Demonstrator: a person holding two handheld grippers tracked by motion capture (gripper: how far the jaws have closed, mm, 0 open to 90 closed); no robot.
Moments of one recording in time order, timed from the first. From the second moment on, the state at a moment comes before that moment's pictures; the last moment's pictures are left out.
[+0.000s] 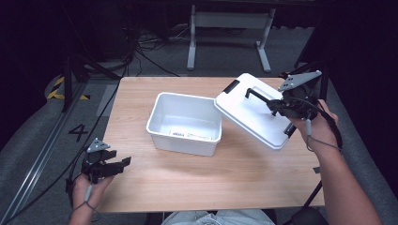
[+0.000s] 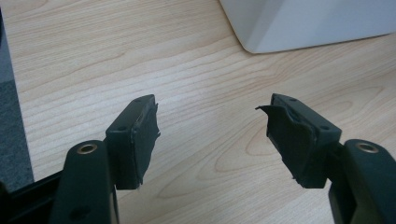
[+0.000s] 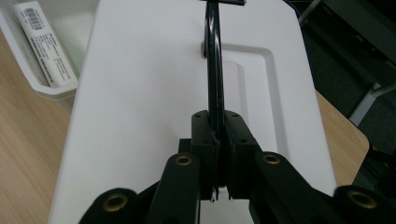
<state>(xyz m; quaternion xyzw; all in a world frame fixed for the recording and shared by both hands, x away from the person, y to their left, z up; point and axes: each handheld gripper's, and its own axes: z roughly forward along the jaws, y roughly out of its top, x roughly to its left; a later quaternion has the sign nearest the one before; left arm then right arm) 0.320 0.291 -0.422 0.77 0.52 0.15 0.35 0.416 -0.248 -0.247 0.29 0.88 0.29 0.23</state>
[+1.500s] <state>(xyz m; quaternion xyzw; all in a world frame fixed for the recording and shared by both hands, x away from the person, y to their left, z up) 0.303 0.302 -0.420 0.76 0.53 0.16 0.35 0.444 -0.090 -0.252 0.13 0.92 0.32 0.17</state>
